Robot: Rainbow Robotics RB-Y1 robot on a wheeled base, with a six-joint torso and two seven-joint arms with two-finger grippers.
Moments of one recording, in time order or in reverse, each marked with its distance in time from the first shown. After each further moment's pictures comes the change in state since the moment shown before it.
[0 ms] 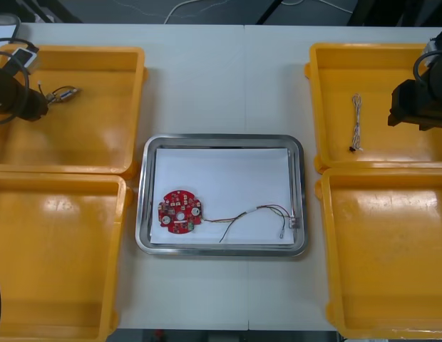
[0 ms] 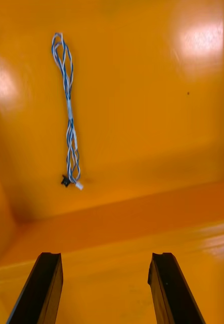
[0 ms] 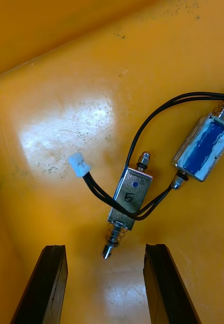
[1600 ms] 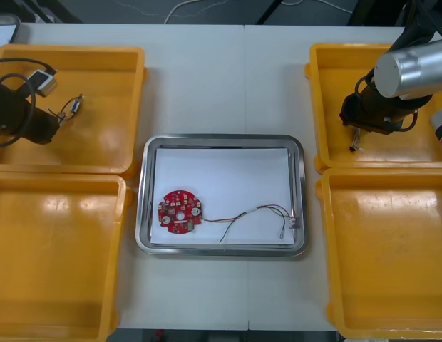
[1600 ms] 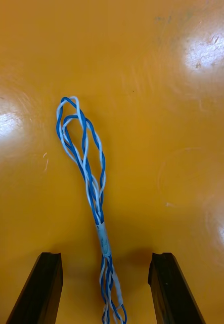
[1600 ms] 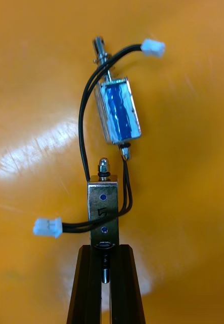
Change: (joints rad) right arm -0.130 0.186 0.166 0.583 0.187 -0.527 0.000; left arm 0.224 -0.029 0.078 -0.380 0.080 0.242 0.000
